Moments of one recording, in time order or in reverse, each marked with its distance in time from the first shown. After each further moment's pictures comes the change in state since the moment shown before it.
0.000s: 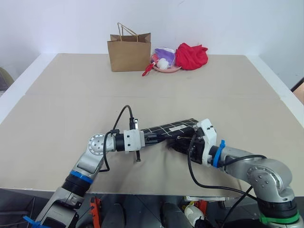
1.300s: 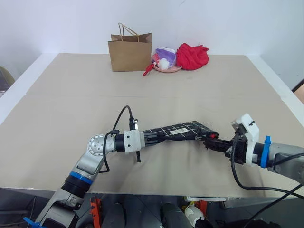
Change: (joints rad) left arm 0.012 0.001 -0.001 -0.016 0.001 0.006 0.004; right arm 0.141 -0.396 -0.263 0.052 0.060 -0.025 0.285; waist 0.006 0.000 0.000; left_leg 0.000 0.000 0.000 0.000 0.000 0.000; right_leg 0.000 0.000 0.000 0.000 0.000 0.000
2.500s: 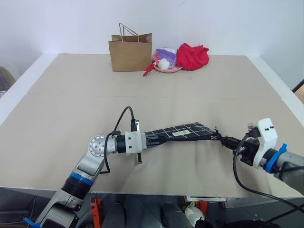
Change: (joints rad) left arm 0.008 0.009 -0.009 -0.024 0.009 0.012 0.001; right arm 0.123 0.121 -0.127 -0.062 -0.123 -0.060 -0.175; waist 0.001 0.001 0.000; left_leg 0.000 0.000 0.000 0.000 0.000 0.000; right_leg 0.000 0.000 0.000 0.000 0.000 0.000
